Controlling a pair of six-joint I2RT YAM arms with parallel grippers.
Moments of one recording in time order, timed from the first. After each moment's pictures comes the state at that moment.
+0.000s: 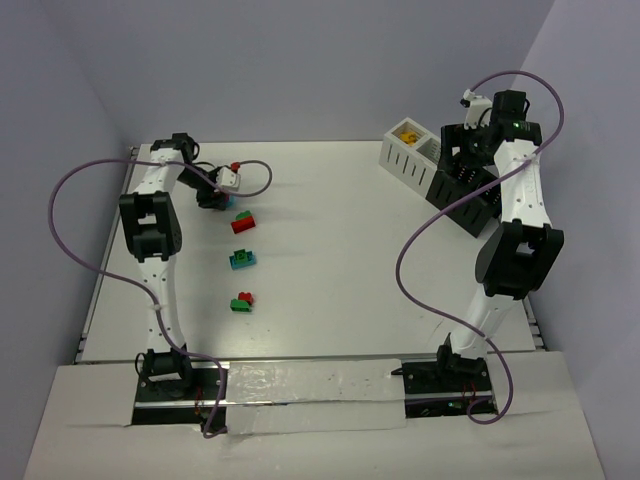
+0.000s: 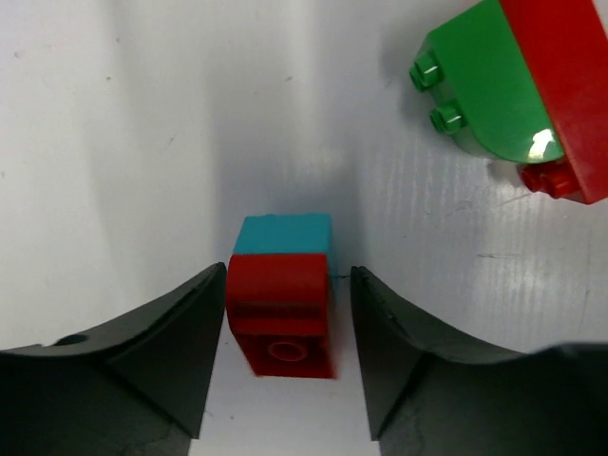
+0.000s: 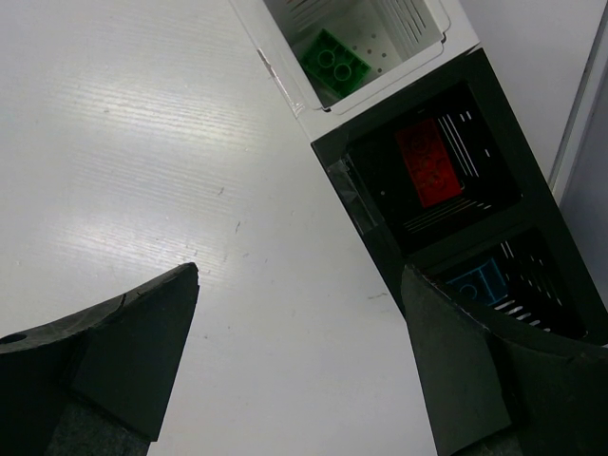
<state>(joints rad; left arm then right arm) 0.03 2.52 2.24 -1.20 0.65 1.74 -0.21 1.87 1.92 -0.94 -0.32 -0.28</state>
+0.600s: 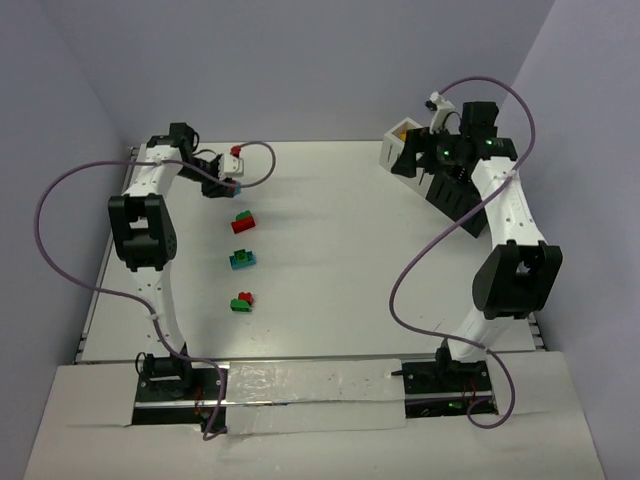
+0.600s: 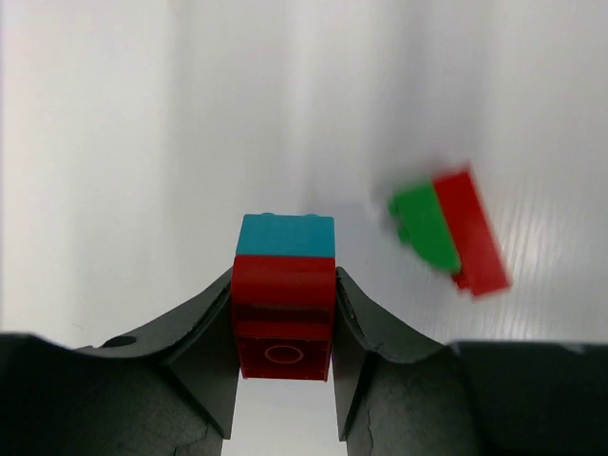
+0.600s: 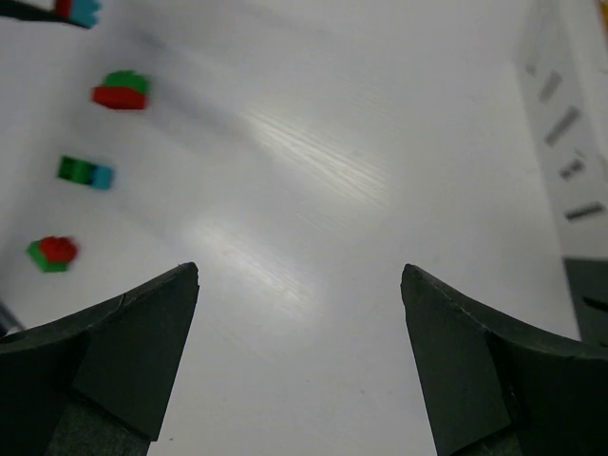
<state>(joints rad) -0.01 2.29 2.03 -1.06 0.75 1.54 -0.06 1.69 1.68 -0.75 -0.64 -0.14</state>
